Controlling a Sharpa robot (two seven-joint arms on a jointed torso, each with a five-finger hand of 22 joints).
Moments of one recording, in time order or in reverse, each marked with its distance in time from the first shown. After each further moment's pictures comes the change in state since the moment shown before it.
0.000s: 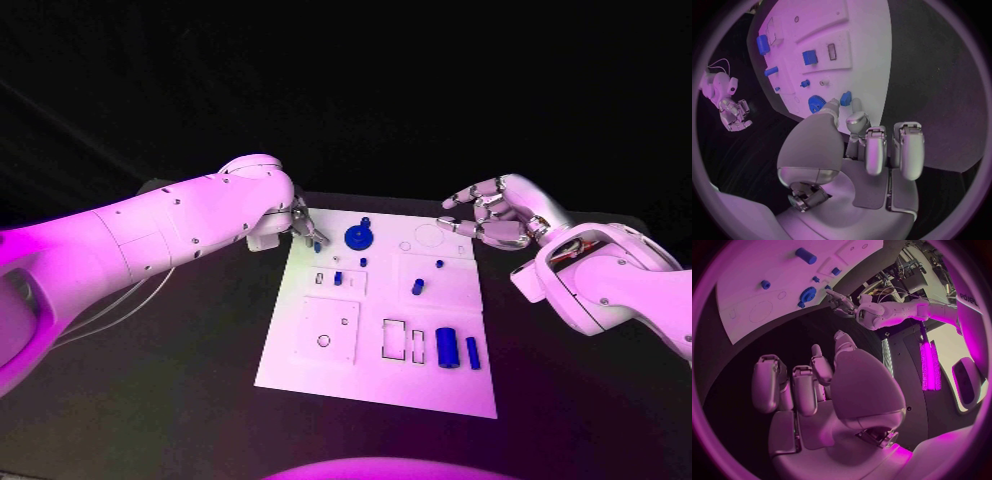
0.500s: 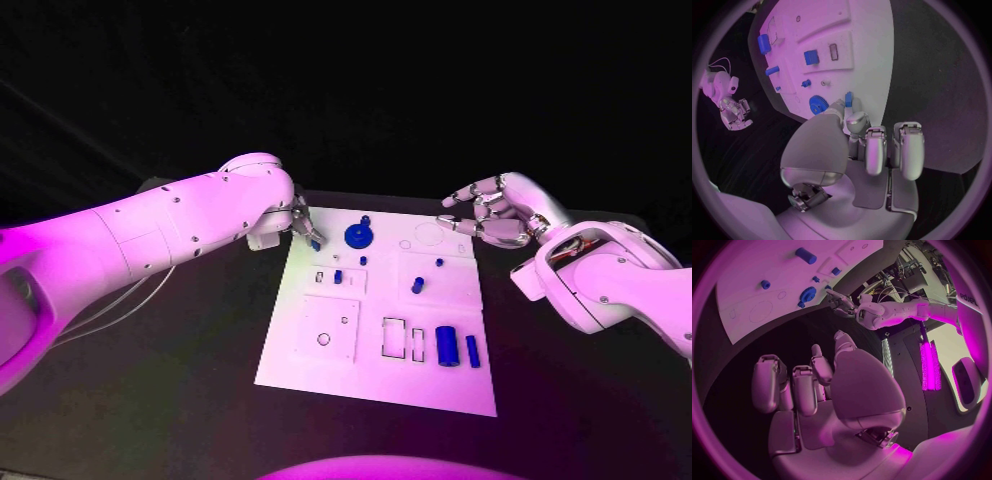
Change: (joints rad) left arm -0.001 0.000 0.000 0.002 0.014 -0.005 0.000; left_hand 0.134 0.063 0.063 -0.020 0.004 0.010 -0.003 0.000 -0.009 0.000 0.000 0.006 -0.004 0.000 0.000 0.000 0.001 0.000 0.000 0.000 0.000 0.000; right arm 0.000 0.001 0.000 -0.001 0.000 0.000 0.000; right_hand 0.000 0.000 0.000 0.000 0.000 0.000 0.000 0.000 0.000 0.000 0.000 0.000 0.000 0.000 0.000 0.000 0.000 0.000 0.000 0.000 0.000 0.000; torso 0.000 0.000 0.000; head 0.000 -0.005
